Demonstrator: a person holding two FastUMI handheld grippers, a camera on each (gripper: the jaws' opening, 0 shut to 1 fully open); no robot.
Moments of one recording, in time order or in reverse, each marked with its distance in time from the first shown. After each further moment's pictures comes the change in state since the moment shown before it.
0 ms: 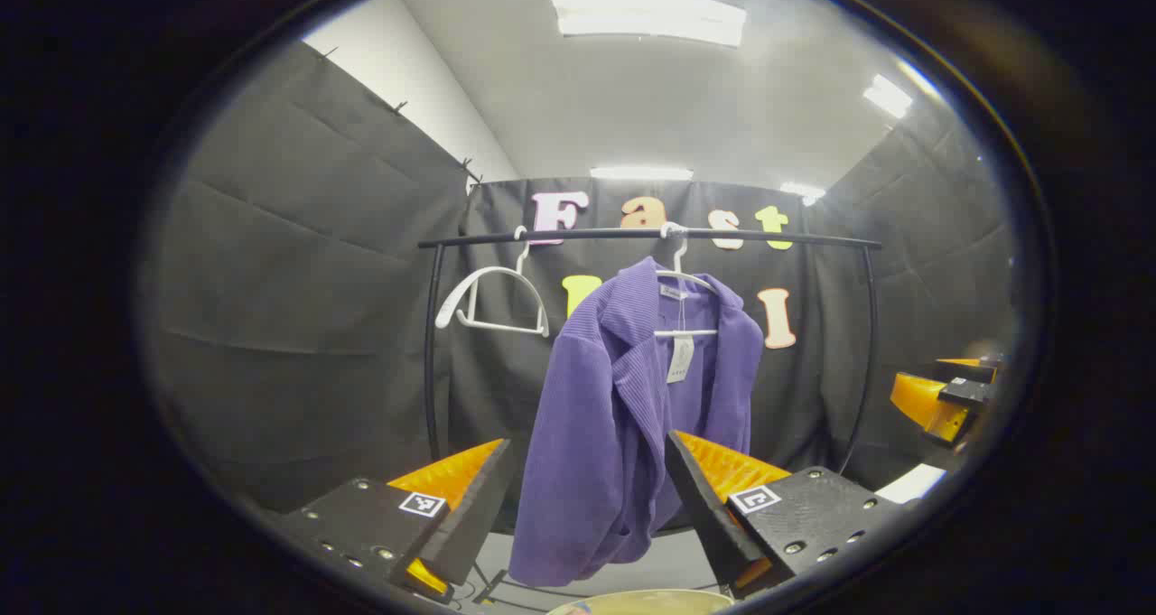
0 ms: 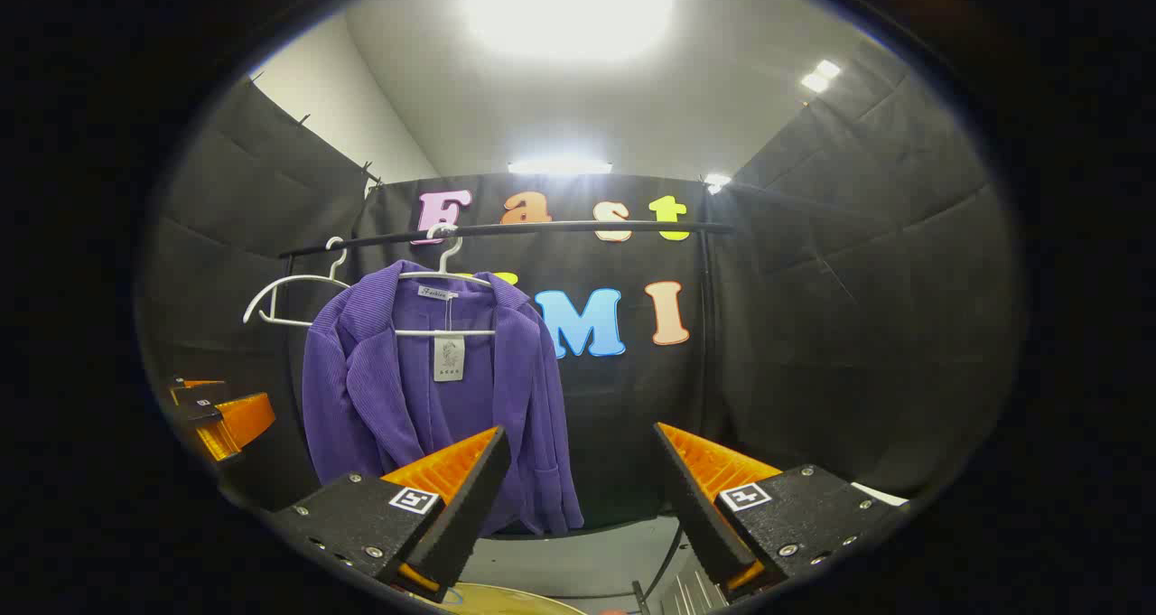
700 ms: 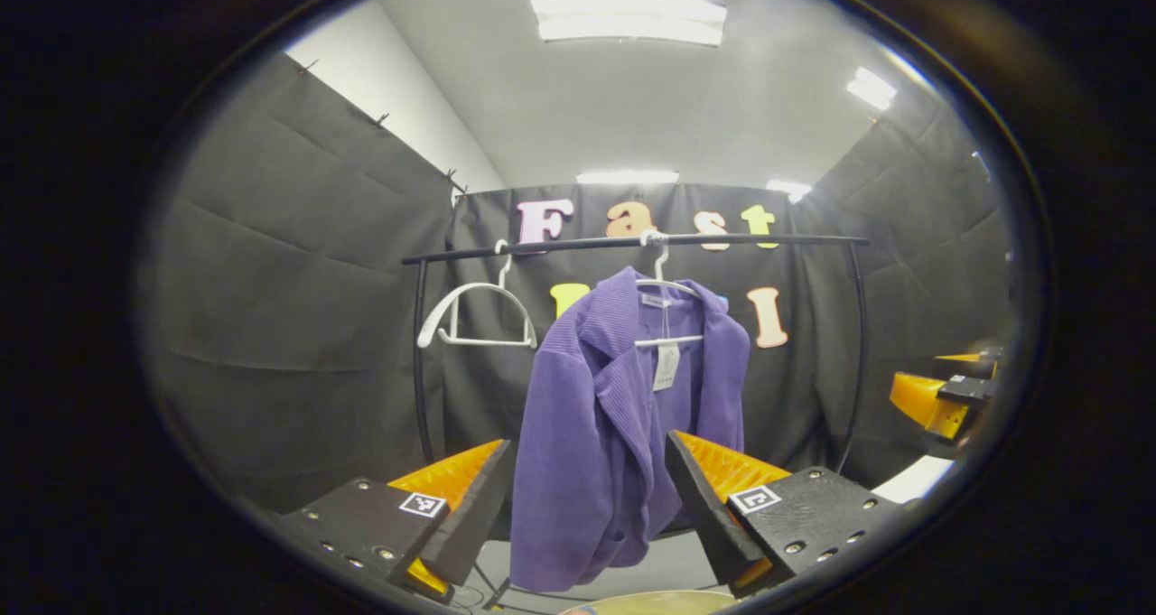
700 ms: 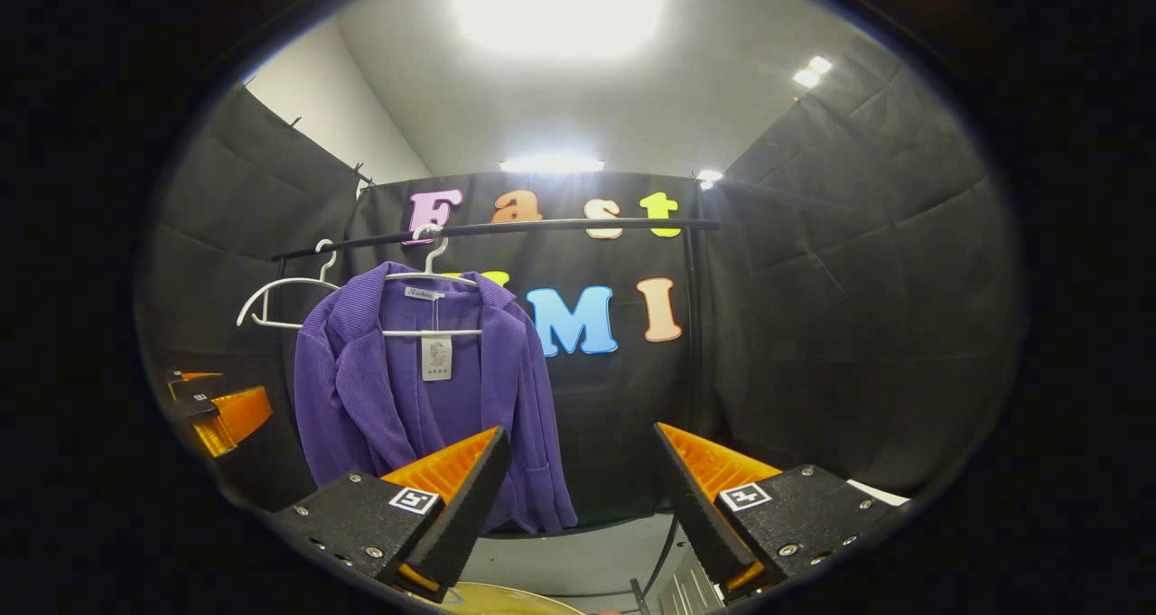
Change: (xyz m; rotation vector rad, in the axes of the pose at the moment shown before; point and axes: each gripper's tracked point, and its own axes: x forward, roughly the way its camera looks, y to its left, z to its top) left arm 0.000 -0.022 0.012 0.031 -0.021 -0.026; right arm 0.000 -0.014 -0.002 0.019 0.008 -0.001
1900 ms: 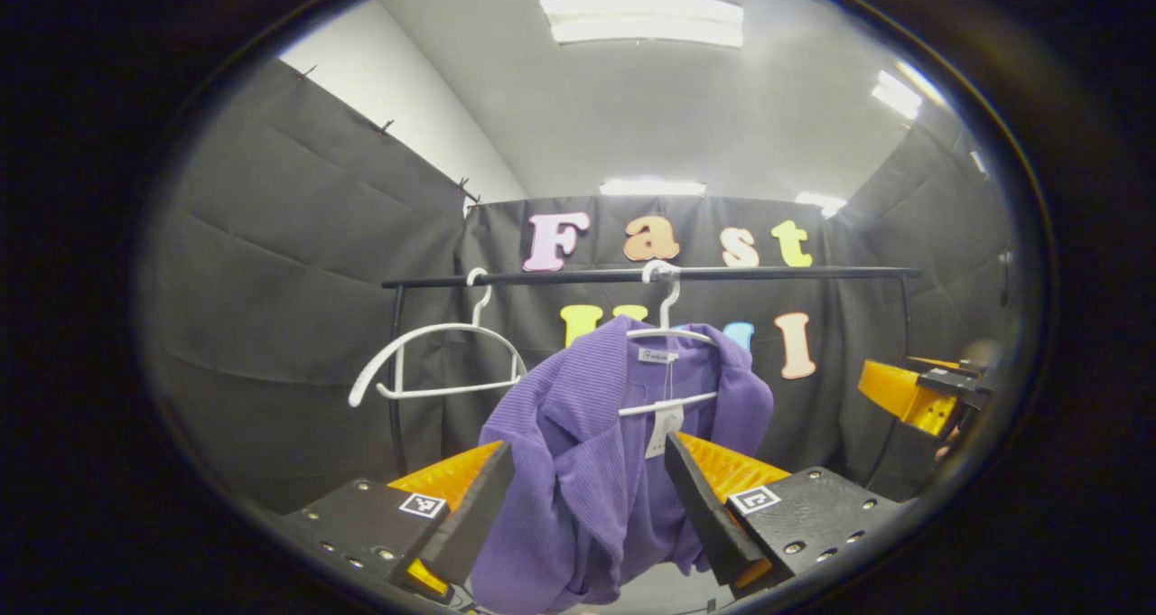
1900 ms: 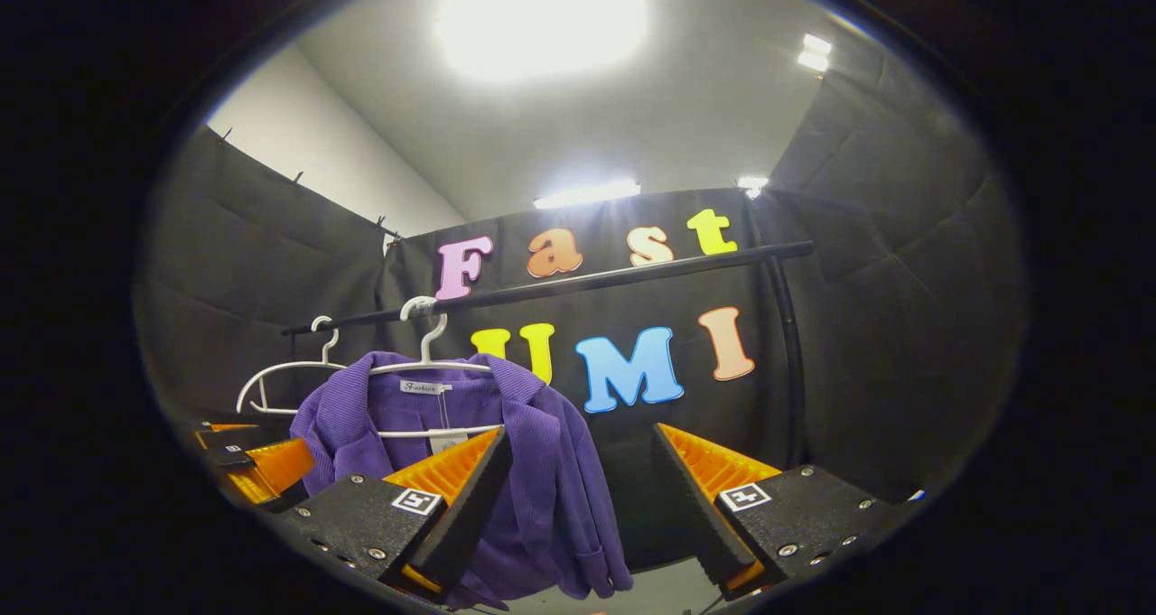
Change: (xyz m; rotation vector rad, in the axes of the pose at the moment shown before) left arm 0.121 -0.039 0.063 -0.027 -0.048 0.100; right arm 0.150 0.021 0.082 0.119 -0.114 0.209
